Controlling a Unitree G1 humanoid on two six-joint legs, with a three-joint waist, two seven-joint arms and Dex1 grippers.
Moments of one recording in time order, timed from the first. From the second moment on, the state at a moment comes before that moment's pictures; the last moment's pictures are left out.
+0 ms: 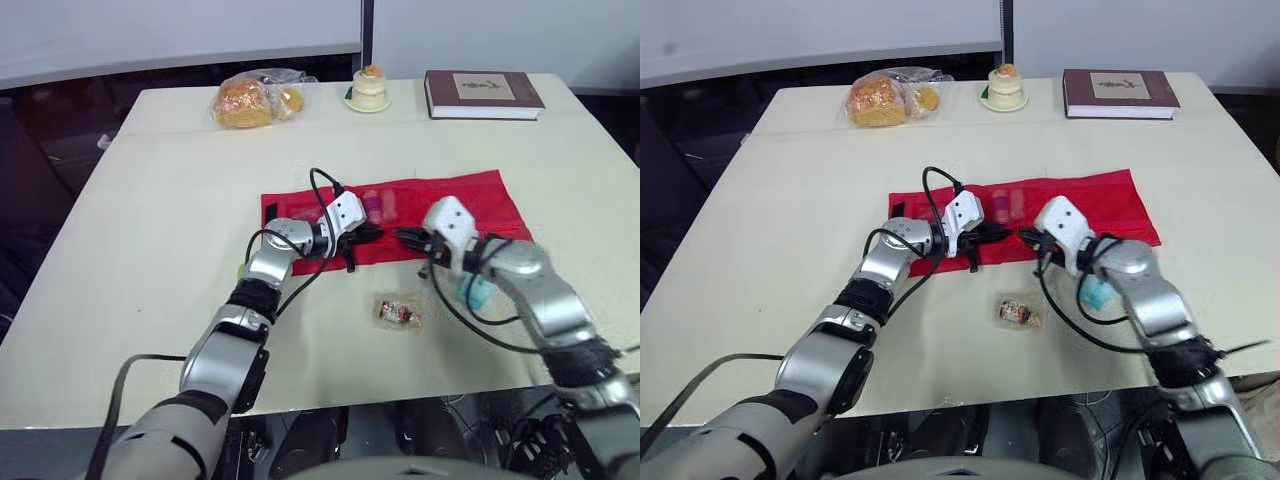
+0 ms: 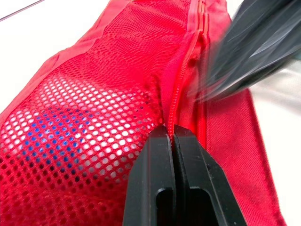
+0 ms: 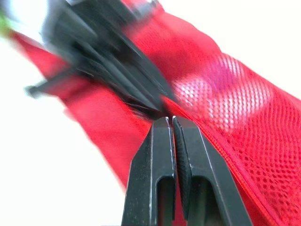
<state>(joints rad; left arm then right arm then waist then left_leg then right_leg) -0.82 0.23 -0.17 0.77 0.00 -0.13 -1.02 -0.41 -0.52 0.16 -0.22 0.20 0.46 0.79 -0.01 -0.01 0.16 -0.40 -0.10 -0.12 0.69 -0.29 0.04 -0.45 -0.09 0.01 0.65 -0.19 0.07</state>
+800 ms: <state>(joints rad) -0.85 0.27 -0.16 0.88 0.00 -0.20 -1.03 -0.03 -1.18 -0.68 -0.23 0.79 0.71 1.47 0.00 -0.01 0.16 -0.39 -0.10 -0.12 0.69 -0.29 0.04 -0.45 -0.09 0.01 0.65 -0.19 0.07</state>
